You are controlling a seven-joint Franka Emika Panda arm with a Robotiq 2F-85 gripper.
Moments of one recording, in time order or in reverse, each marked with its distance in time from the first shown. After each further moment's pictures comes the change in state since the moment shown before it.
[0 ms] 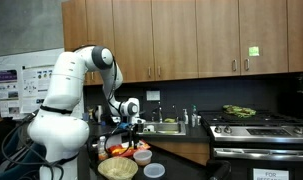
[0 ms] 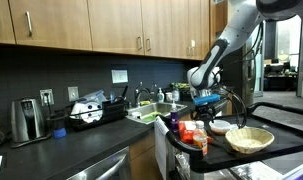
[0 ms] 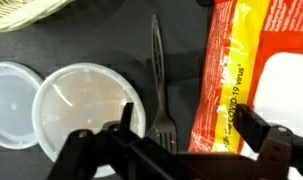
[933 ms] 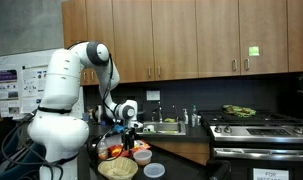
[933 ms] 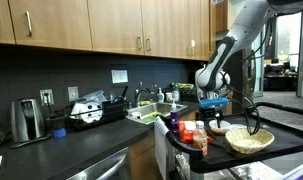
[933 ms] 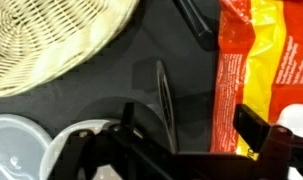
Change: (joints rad) arm -0.007 -0.087 0.007 -0.176 0.117 0.110 -0.030
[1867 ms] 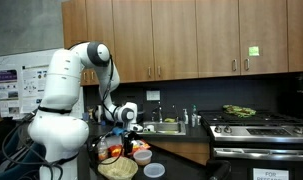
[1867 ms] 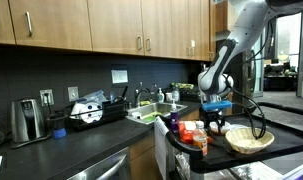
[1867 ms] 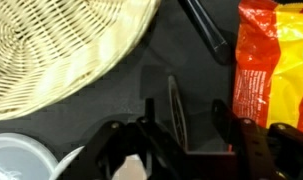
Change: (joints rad) arm -0.009 0.008 0.000 -0.046 0.020 0.039 -0.015
